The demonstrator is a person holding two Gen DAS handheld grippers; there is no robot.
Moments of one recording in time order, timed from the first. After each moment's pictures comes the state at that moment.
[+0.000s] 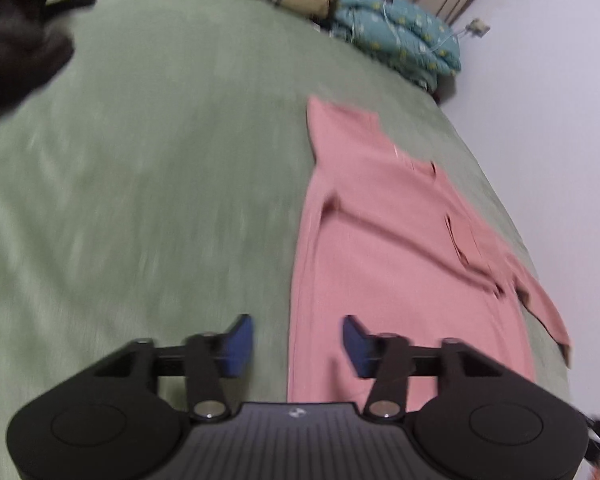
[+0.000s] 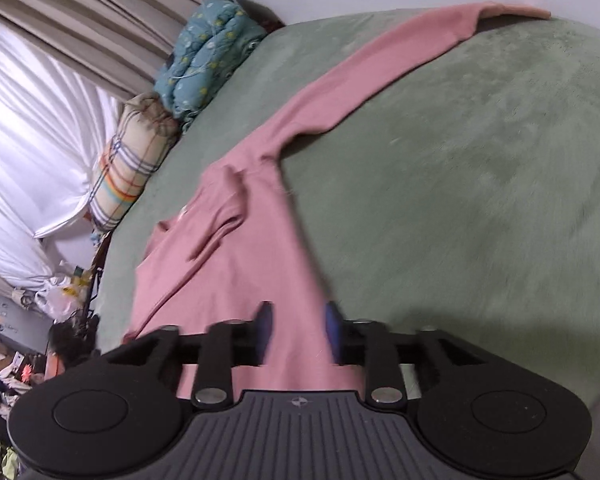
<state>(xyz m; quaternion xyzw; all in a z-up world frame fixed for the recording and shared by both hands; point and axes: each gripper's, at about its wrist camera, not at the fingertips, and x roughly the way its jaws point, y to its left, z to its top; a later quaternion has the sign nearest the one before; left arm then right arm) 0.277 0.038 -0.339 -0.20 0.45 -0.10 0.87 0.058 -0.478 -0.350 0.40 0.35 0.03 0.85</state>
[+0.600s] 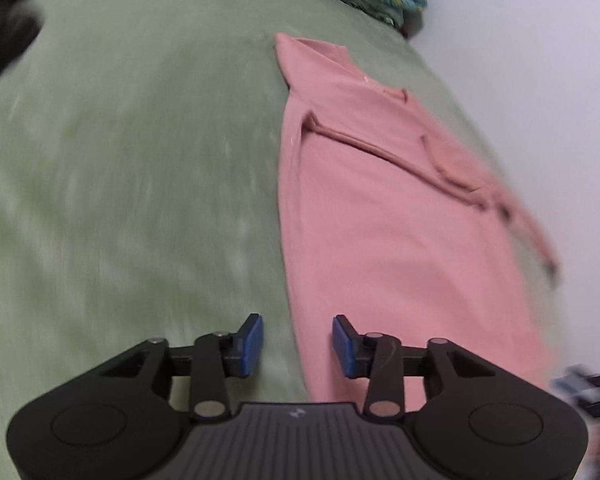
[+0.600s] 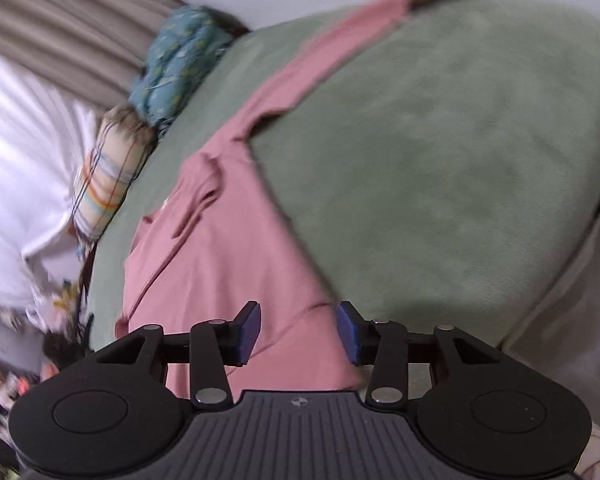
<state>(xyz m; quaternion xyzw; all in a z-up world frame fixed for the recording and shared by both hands) 0.186 0.064 -0.356 -0.23 0.52 -0.18 0.81 0.005 -0.498 -0.379 0.45 0.37 -0.02 0.81</state>
